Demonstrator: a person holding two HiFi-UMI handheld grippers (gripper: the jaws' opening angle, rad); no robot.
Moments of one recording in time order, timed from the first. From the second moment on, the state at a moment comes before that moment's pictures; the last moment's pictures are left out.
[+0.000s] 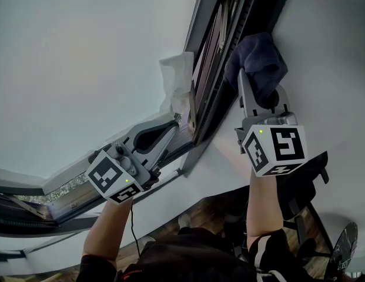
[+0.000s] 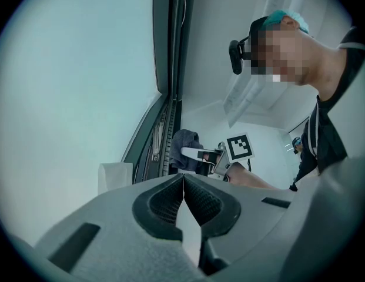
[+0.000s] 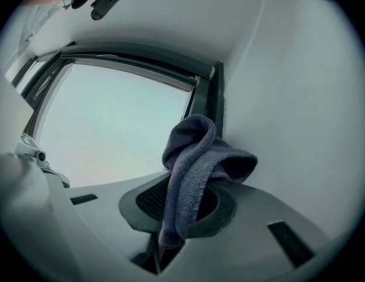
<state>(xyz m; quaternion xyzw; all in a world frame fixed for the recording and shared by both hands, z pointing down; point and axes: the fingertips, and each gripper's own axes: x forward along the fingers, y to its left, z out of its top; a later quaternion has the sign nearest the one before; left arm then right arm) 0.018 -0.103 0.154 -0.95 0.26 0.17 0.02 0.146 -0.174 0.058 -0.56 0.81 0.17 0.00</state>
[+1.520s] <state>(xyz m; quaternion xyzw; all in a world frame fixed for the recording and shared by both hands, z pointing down) 0.032 -0.097 0.232 -0.95 0.28 0.11 -0.05 0.154 -0.191 0.194 -0.55 0.83 0.07 -0.05</state>
